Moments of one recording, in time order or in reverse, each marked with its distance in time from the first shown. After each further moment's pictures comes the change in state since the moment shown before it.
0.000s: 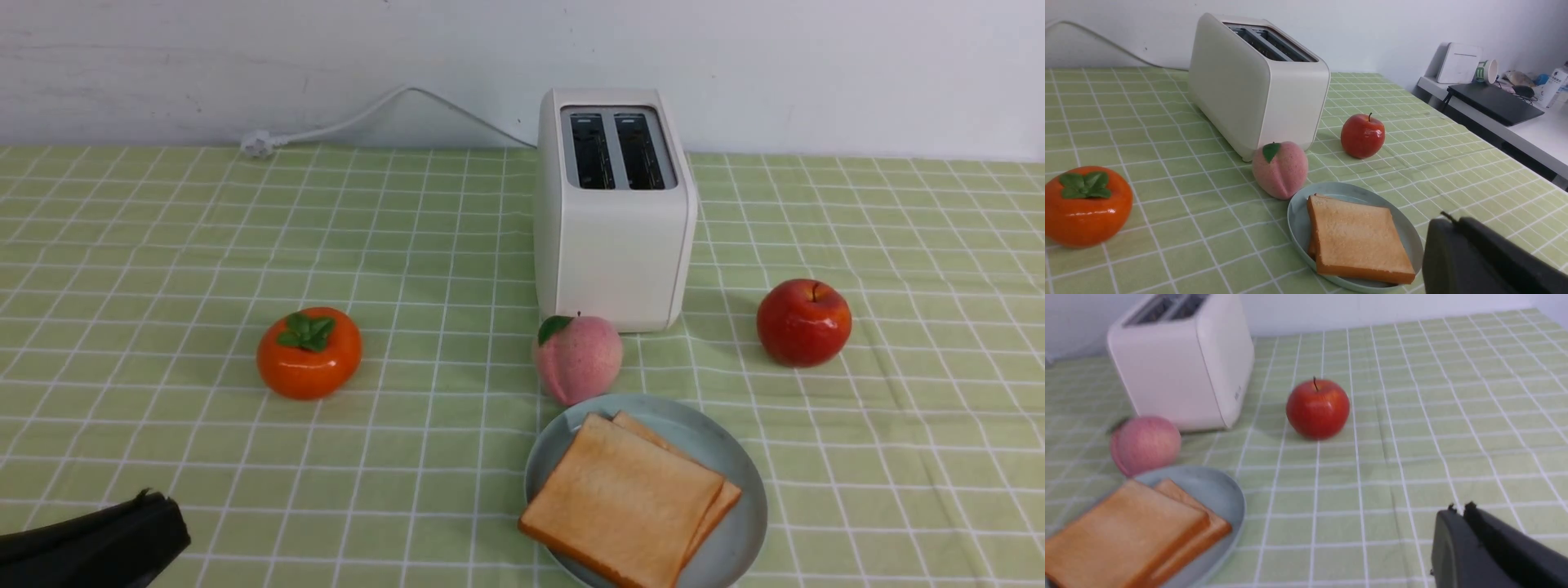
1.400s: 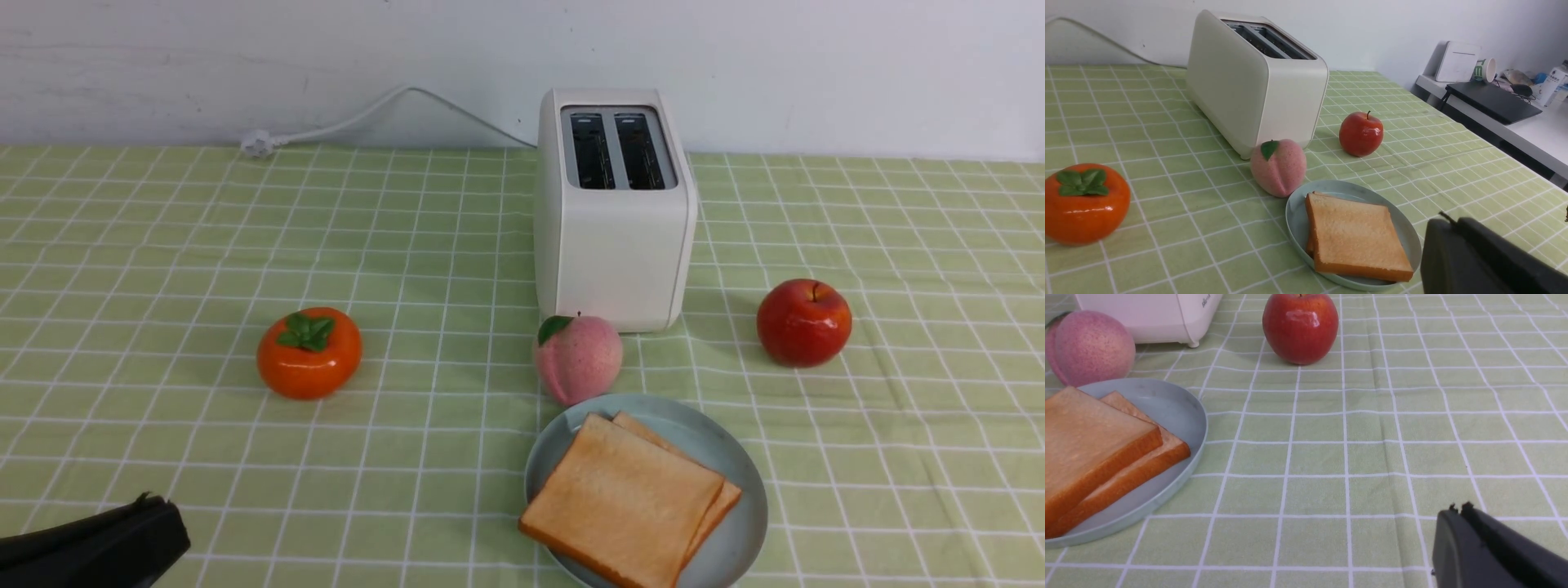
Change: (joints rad) right arm 0.000 -0.034 0.206 -0.057 -0.114 -0.011; left arm 0.000 -0.004 0.001 -0.003 0.008 0.000
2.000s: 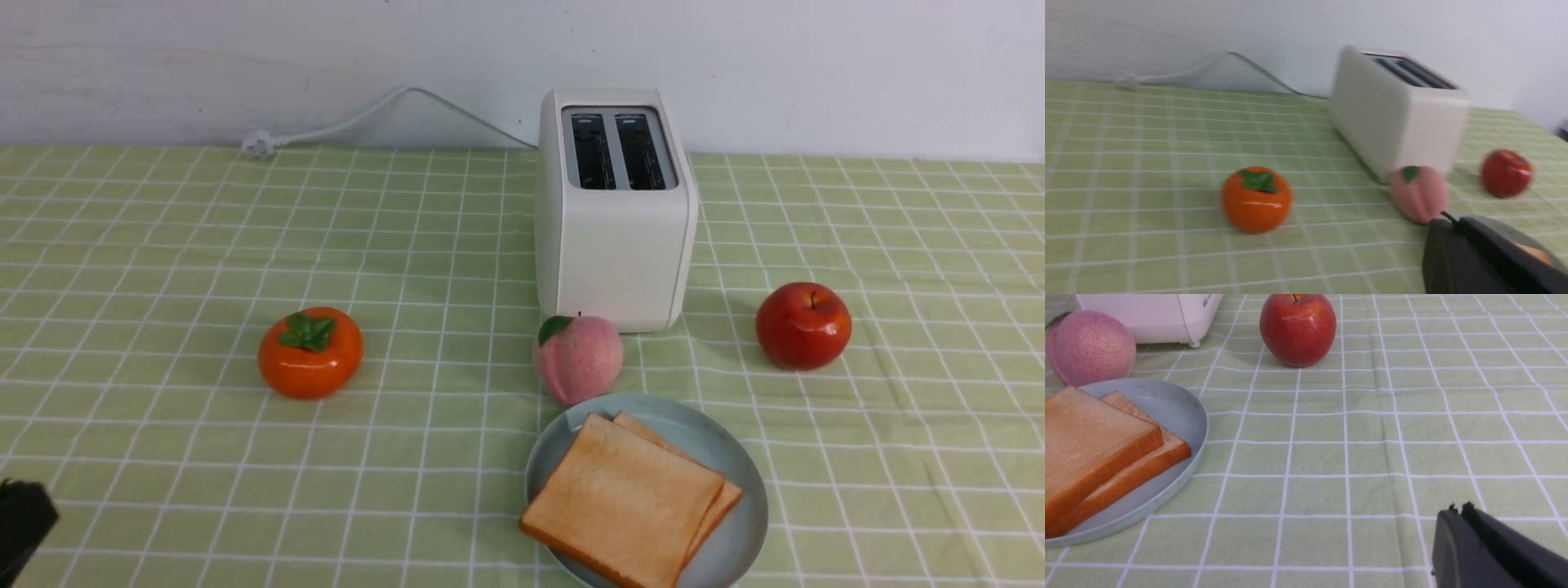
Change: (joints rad) right arm 0.000 0.000 0.000 0.000 0.000 0.000; left arm 0.371 -0.176 0.130 0.137 0.008 -0.064
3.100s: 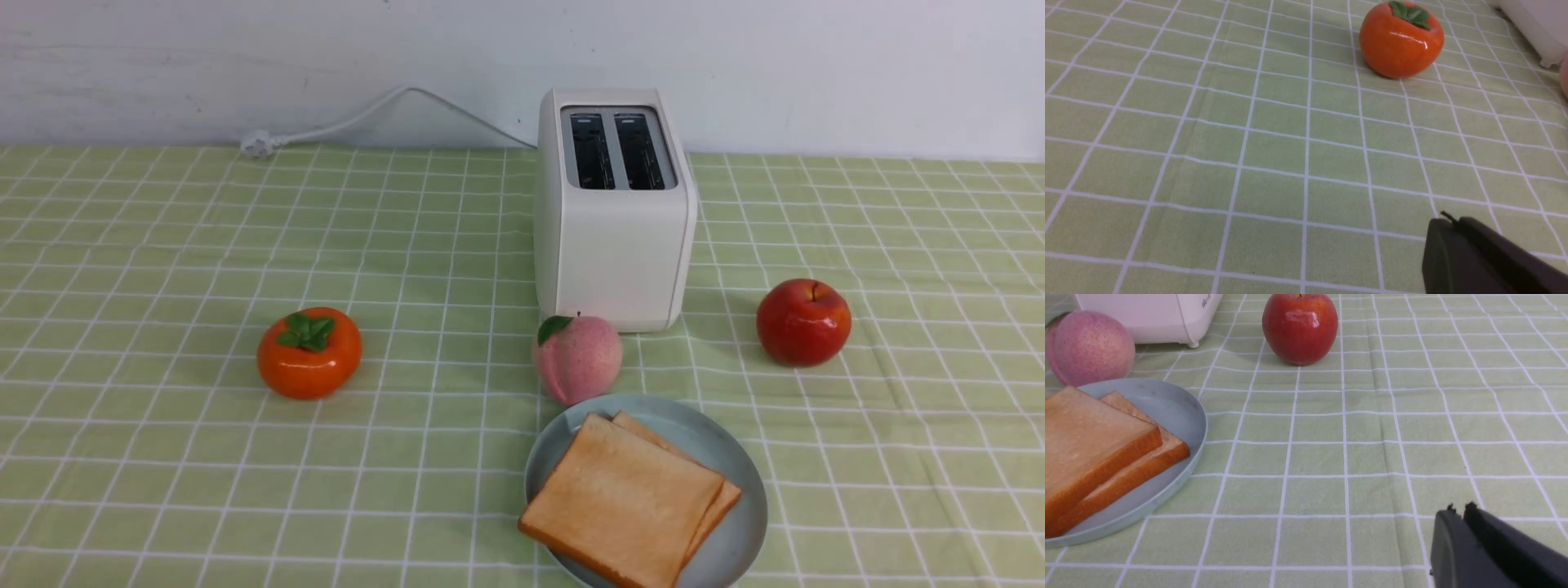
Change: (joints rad) right arm 0.000 -0.001 0.000 -0.001 0.000 -0.002; left arm 0.192 -0.106 0.237 0.055 0.136 -0.063
